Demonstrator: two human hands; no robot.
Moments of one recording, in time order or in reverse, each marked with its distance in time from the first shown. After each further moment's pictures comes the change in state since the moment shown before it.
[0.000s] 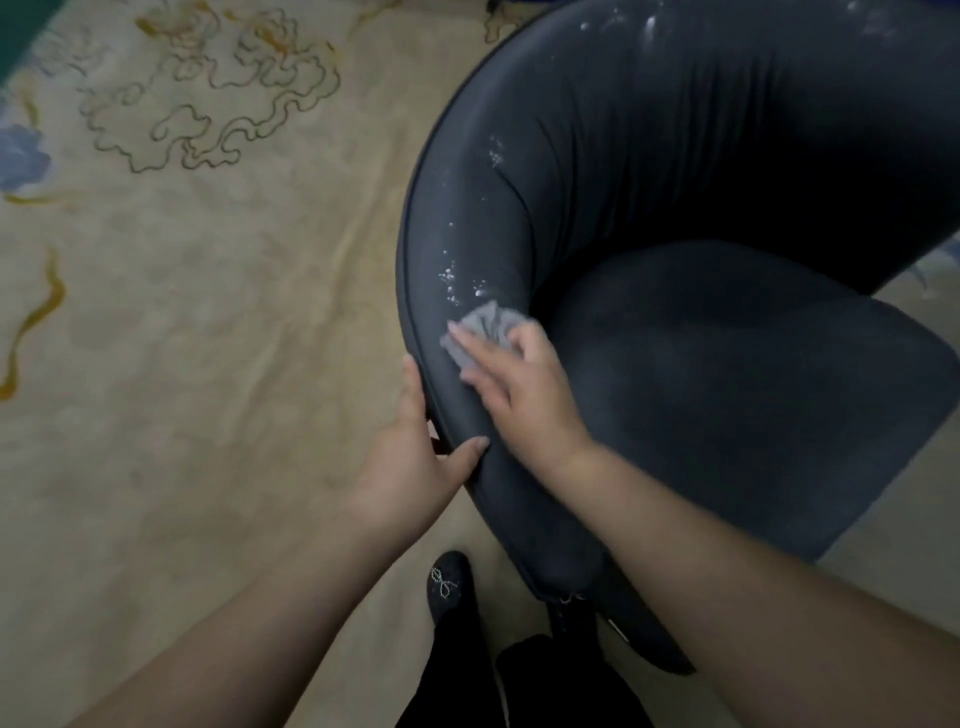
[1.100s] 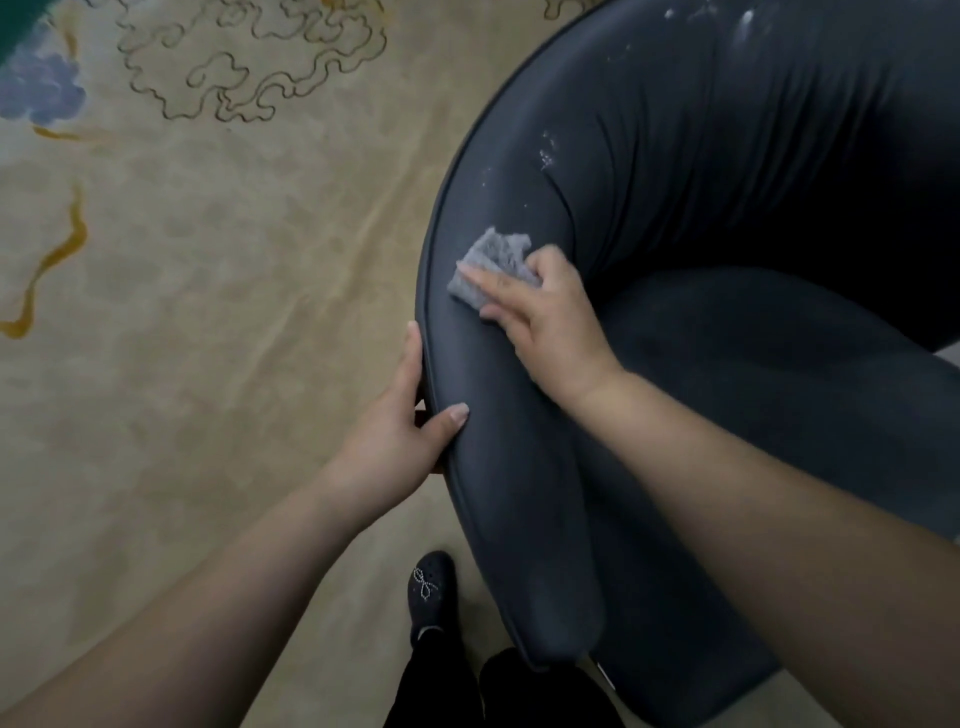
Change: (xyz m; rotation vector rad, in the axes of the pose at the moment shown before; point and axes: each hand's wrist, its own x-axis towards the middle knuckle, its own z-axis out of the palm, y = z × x) left_hand 0.043 0.005 -0.023 -0.375 -0.089 -0.132; right_hand 0.092 0.024 -0.008 -0.140 -0.138 -0.176
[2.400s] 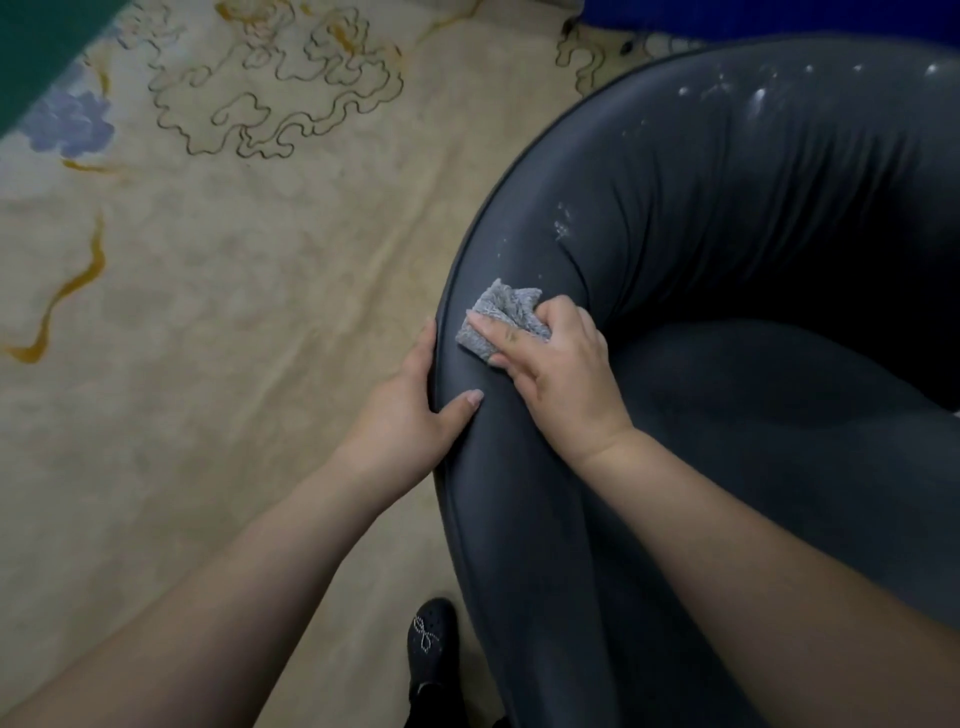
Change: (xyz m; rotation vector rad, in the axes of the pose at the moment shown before) left_hand 0.060 0.039 -0.019 0.317 0.142 0.123; right_hand 0.025 0.002 0.001 -0.177 0.051 -0.027
